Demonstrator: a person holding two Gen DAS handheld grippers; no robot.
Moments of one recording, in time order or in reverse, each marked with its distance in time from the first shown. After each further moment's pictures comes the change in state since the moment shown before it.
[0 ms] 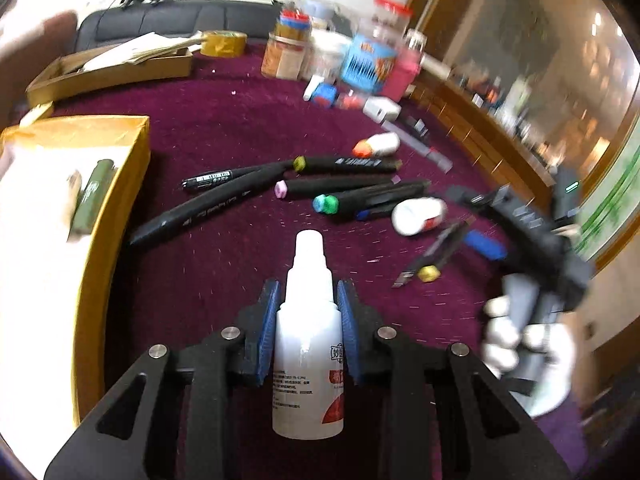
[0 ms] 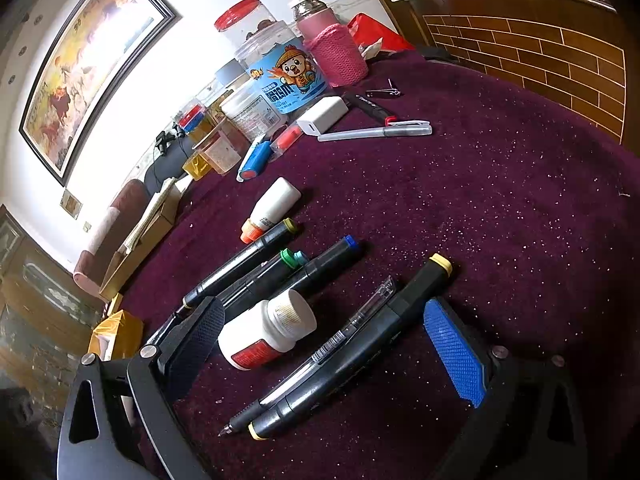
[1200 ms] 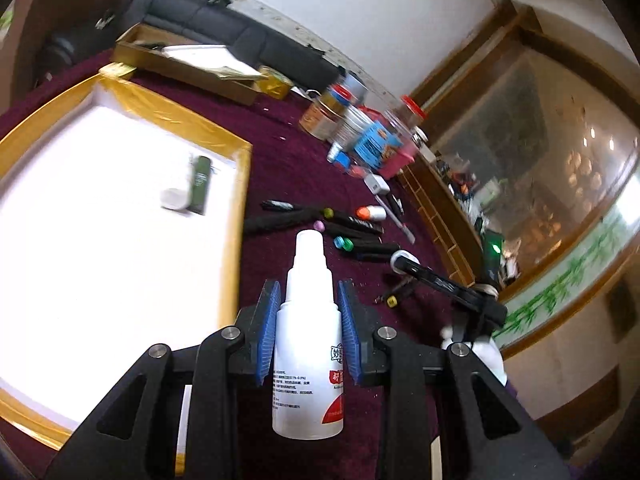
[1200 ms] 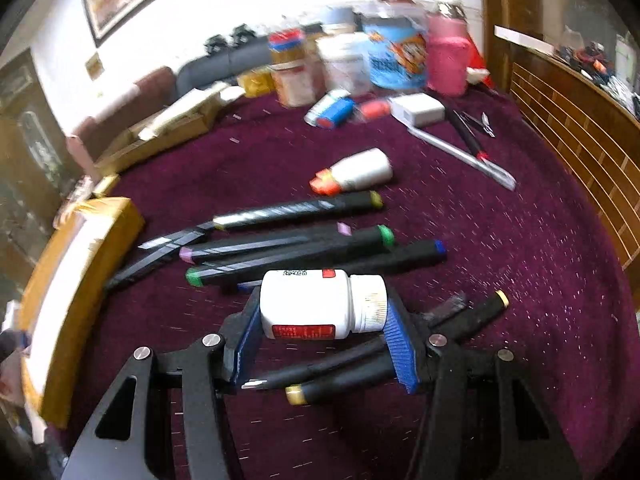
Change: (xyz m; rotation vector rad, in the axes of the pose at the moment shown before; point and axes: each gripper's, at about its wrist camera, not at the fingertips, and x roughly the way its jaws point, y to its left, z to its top) left arm -0.099 0.101 -0.016 -0.277 -0.148 -0.161; right arm 0.003 0.091 -0.016 -0.483 0.128 -0.081
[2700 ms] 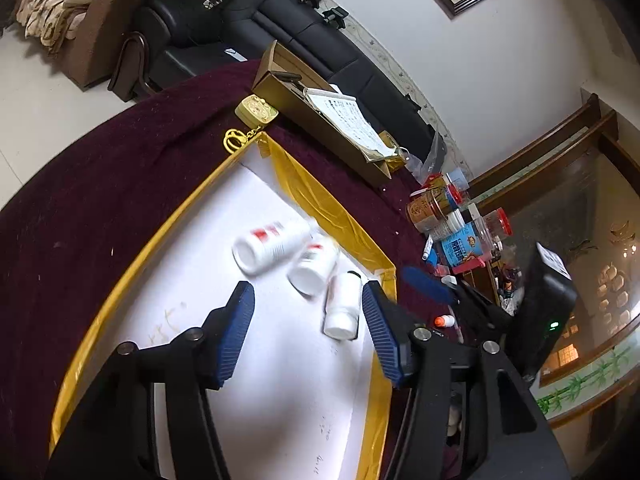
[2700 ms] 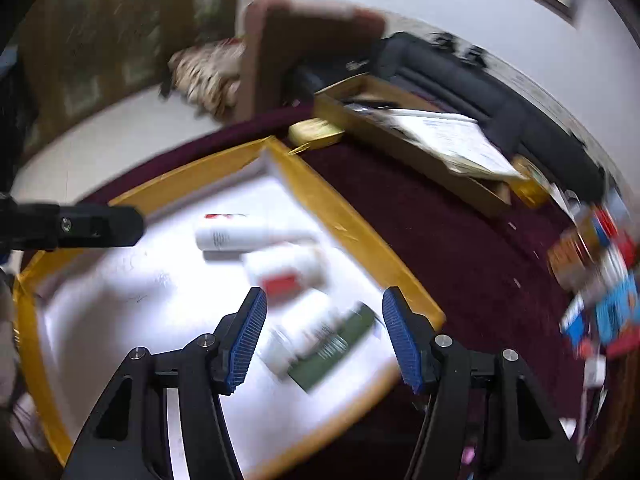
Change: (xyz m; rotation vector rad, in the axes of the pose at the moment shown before) left arm -0.018 0.129 0.088 -0.301 -0.084 0.144; right arm 0.079 0.305 0.034 -0.710 0.050 0.171
